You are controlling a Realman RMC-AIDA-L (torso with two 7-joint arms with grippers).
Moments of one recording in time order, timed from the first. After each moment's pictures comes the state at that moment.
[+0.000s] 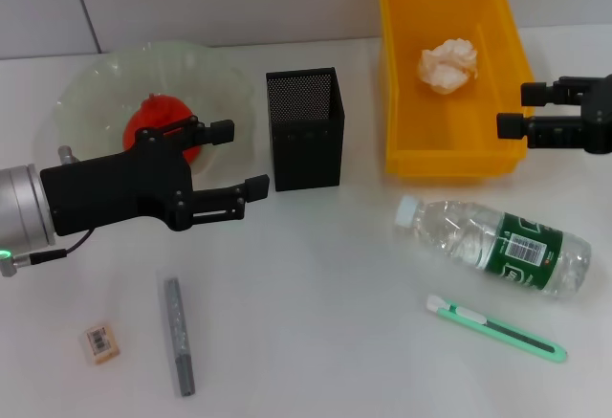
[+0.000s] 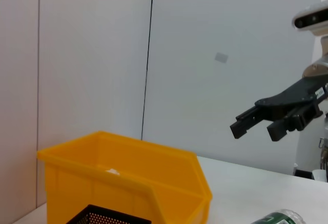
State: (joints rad) left arm -0.46 -2.07 1.08 0.74 1.60 1.46 -1.29; right arm 0.32 2.04 -0.74 -1.27 -1.91 -1.65 1.92
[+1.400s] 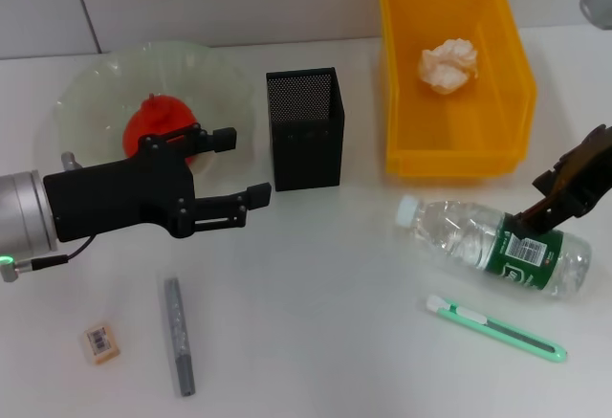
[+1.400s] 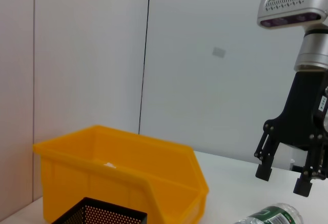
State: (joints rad) left arm -0.46 -2.07 1.09 0.74 1.60 1.46 -1.29; right arm 0.60 2.04 -1.04 -1.53 -2.61 -1.93 2.38
